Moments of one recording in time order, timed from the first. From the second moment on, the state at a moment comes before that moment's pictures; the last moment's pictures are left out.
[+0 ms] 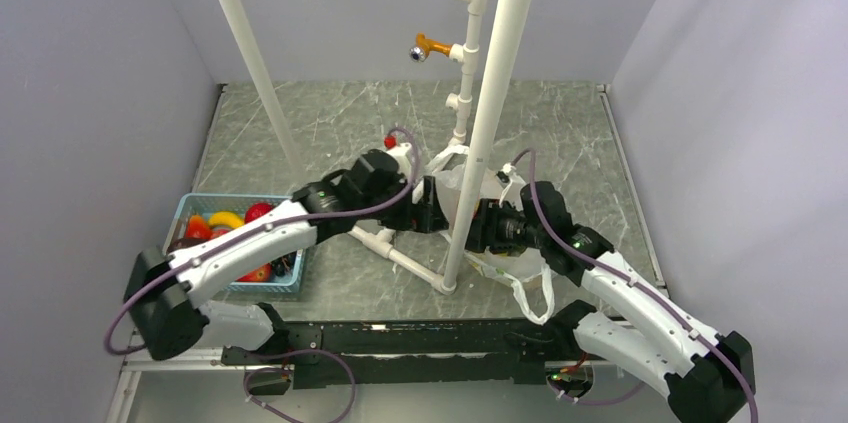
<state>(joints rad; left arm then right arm) -0.85 1.25 1.06 -0.41 0.18 -0.69 0.56 0.85 0.61 -0.35 -0.42 0.65</state>
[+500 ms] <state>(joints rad) -0.89 1.38 0.96 -0.30 0.03 -0.75 0.68 0.86 0.55 -0.40 0.04 0.76</state>
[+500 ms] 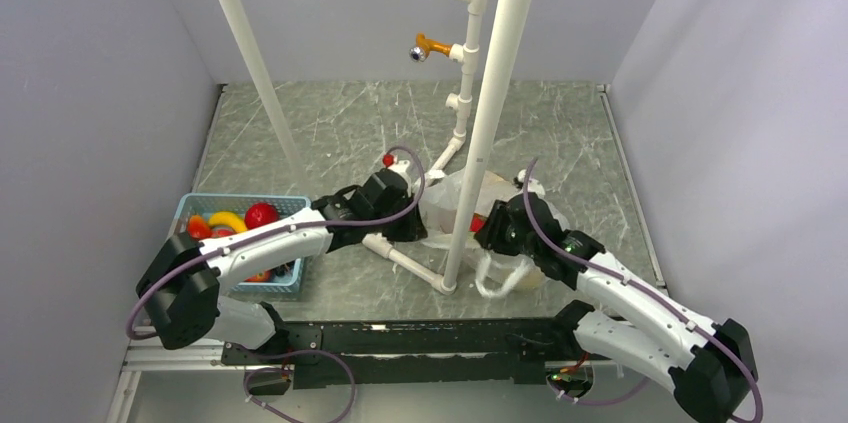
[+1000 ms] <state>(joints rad) -0.89 1.36 0.81 -0.30 0.00 -0.77 0.47 0.88 0.66 -0.42 0.17 0.58</state>
